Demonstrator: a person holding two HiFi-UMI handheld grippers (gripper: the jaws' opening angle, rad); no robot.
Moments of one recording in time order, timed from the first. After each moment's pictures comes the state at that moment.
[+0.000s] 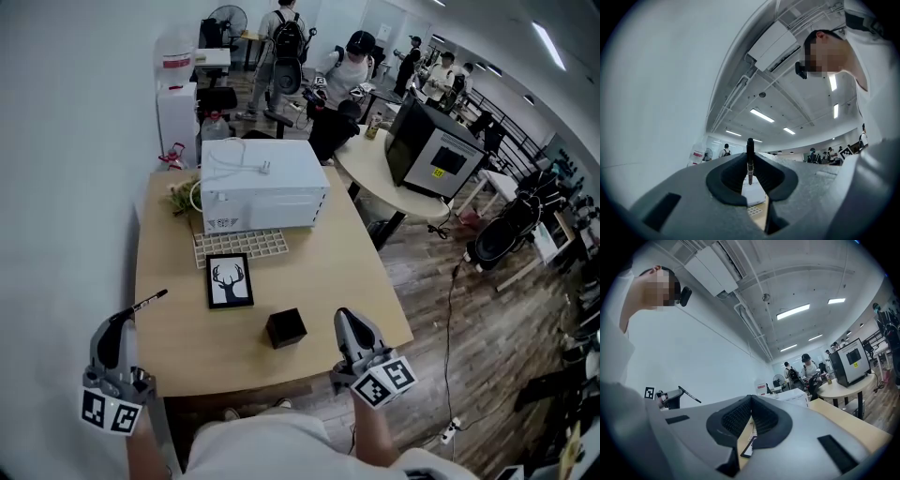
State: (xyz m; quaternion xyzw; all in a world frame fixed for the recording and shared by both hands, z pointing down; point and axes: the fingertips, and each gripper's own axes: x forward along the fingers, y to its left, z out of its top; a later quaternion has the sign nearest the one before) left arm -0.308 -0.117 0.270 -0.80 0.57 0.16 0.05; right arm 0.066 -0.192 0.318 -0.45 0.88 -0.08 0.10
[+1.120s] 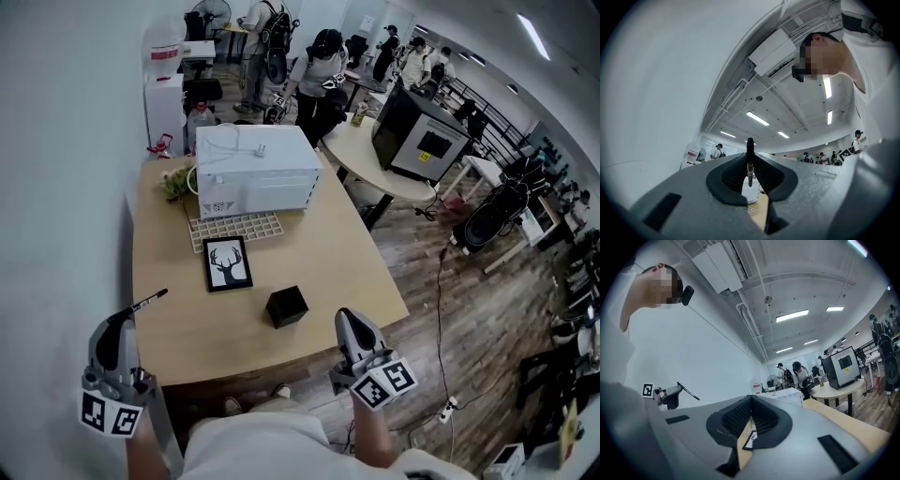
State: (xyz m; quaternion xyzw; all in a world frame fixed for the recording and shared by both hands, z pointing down) left arm -0.327 -0.074 0.277 -0.82 0.54 0.19 0.05; right arm 0.047 -0.124 0.327 -0.49 0.87 -0.07 0.08
